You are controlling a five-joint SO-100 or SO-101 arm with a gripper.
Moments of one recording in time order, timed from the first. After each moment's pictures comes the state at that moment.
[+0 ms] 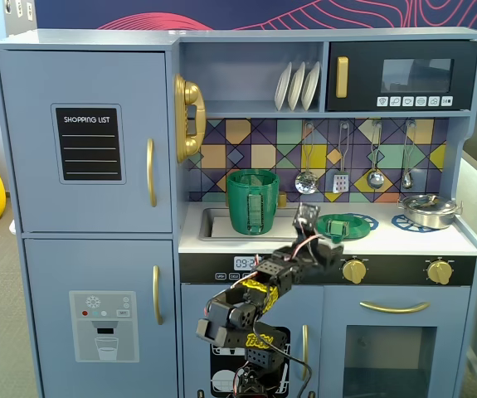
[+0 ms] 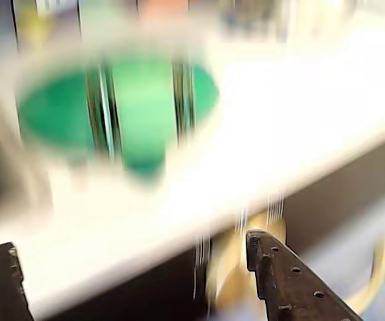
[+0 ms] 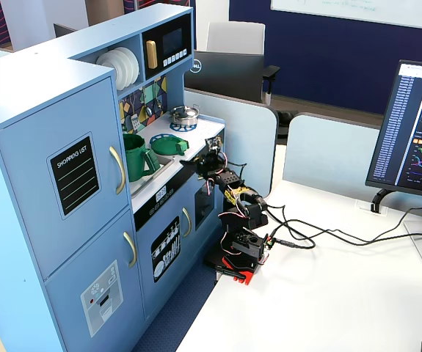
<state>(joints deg) 35.9 149.8 147.8 -0.3 -93.3</state>
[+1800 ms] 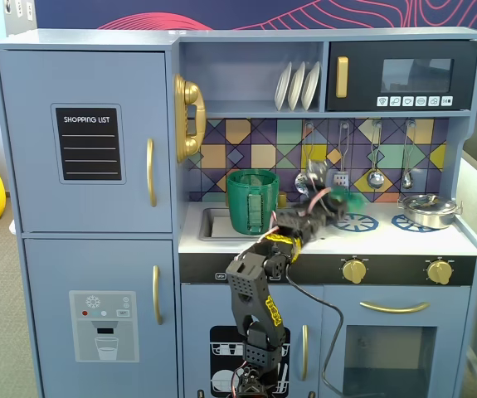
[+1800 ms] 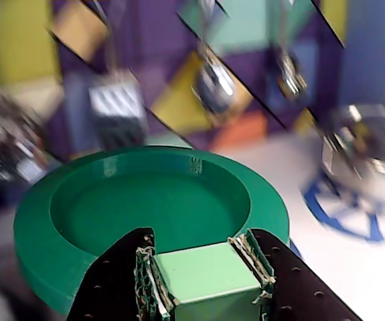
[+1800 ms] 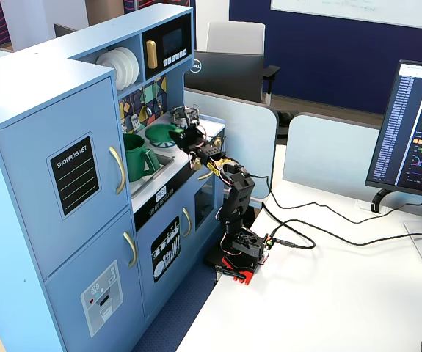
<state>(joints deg) 27.9 110.7 101.7 2.3 -93.4</state>
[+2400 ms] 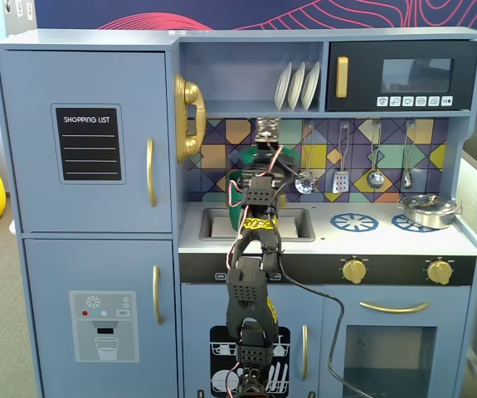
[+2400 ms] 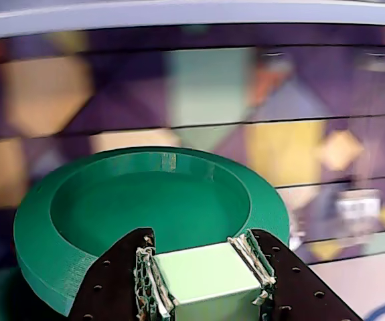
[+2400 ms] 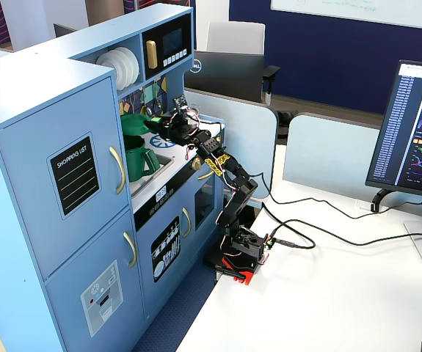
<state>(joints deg) 7.6 114.6 77.5 27.5 -93.9</state>
